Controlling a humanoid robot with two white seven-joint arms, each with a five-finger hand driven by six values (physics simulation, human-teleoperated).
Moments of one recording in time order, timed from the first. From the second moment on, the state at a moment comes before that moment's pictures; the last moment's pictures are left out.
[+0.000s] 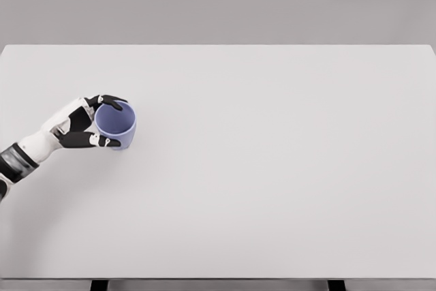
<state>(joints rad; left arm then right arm) -0.27 0.67 -0.43 -1.24 0.73 -0.39 -0.61 0.01 0.00 -0.12 0.02 -0.05 -0.07 0.10</state>
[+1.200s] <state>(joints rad) -0.25 0.69 -0.36 -1.28 0.72 -0.43 -0.61 0.01 0.00 -0.12 0.02 -0.05 -0.07 0.10</state>
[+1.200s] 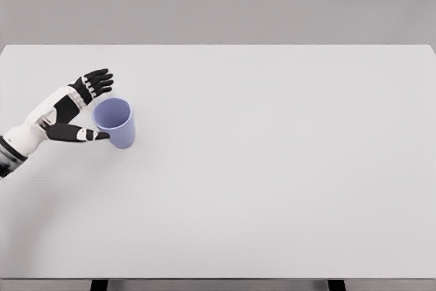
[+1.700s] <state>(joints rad) -0.26 0.87 -0.29 -1.43 0.66 -0.46 -0.61 0.01 0.00 -0.12 0.02 -0.05 -0.07 0.10</state>
